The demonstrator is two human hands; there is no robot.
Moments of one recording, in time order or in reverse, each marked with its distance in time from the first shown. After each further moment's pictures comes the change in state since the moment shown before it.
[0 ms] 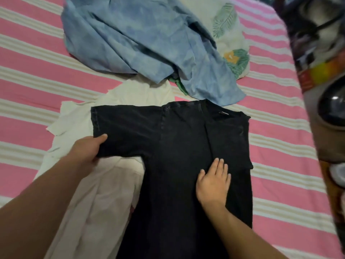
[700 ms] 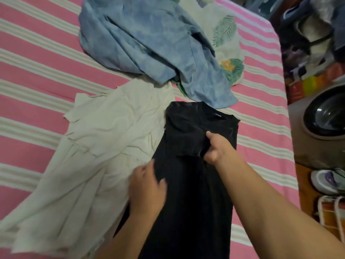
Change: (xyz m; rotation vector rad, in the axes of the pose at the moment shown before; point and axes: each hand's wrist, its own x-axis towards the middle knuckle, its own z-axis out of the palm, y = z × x) left_hand -0.207 -0.071 0.075 0.674 -0.048 0.388; right_hand 0.035 -0.066 -0.149 1.430 -0.490 0.628
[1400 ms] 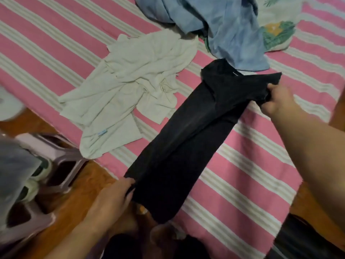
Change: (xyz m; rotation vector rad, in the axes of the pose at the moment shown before) left_hand -0.299 -0.044 0.112 0.224 0.210 0.105; right_hand 0.082 -0.118 -0.195 -0.022 -0.167 -0.294
